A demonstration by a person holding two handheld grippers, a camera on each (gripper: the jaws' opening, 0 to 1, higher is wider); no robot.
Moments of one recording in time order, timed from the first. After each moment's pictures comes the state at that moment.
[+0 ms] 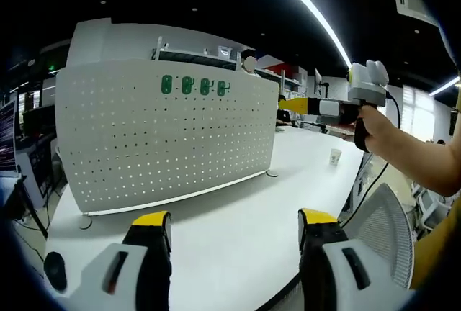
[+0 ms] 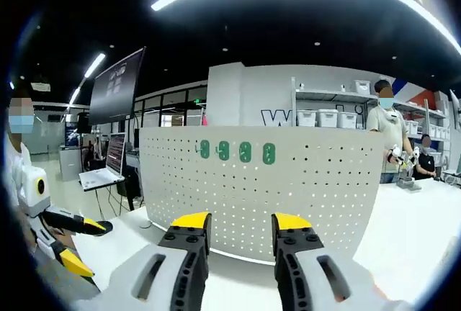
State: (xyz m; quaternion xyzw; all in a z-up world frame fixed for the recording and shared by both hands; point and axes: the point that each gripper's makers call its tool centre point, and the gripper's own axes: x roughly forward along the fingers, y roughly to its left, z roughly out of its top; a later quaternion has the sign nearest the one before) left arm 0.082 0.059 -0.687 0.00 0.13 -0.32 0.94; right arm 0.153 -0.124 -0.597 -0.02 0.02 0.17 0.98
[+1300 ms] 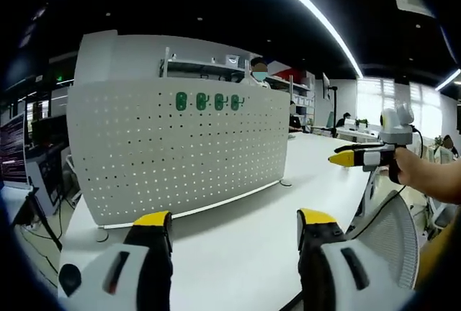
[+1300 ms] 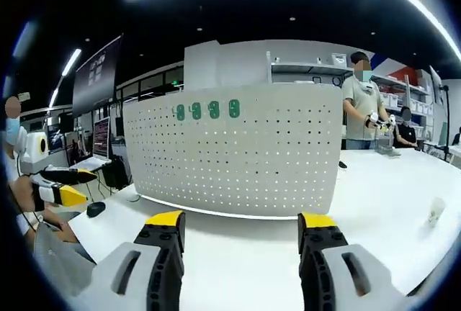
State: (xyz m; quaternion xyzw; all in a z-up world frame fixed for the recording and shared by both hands) left arm 0.098 0.080 -0.666 0.01 0.10 -0.29 0.95; right arm 0.101 -0.184 -0.660 0.01 0.09 0.10 0.99
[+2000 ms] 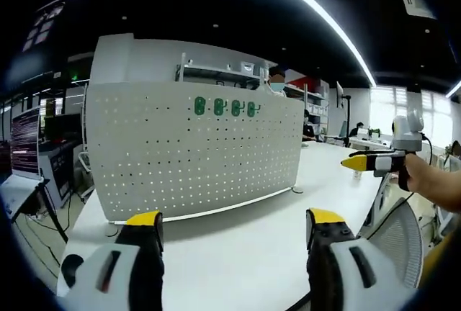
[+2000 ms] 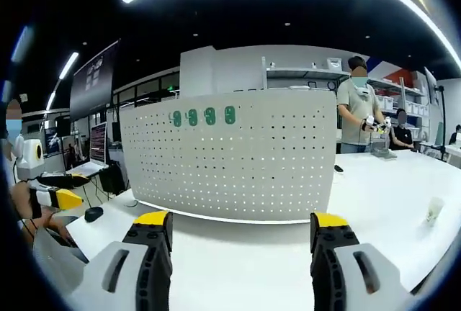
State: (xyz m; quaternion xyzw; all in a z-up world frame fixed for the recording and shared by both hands) left arm 0.090 0.094 -0.665 -0.01 0.09 -0.25 0.96; right arm 0.102 -0.179 -0.653 0.01 0.07 0.10 0.99
